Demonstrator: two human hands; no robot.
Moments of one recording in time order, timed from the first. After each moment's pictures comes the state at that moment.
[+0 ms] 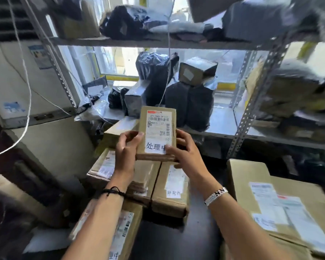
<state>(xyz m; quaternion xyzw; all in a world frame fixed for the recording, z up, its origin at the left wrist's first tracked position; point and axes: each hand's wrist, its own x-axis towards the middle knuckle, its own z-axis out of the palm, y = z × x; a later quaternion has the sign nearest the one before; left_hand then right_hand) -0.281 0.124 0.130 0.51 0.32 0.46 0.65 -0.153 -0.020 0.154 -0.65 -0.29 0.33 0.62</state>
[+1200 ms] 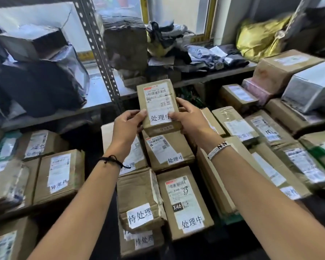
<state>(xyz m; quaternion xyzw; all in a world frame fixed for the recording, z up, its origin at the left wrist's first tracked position) -0.009 -0.222 0.125 0.66 0.20 0.16 0.70 0.055 -0.412 0.148 -0.76 -0.08 0.15 0.62</state>
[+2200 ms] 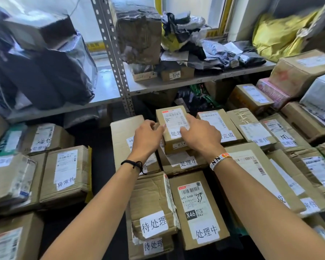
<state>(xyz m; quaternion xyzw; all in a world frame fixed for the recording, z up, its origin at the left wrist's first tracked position) 0.003 -0.228 0.072 0.85 0.24 0.10 0.47 0.055 -0.393 0.108 -0.98 -0.12 0.07 0.16</state>
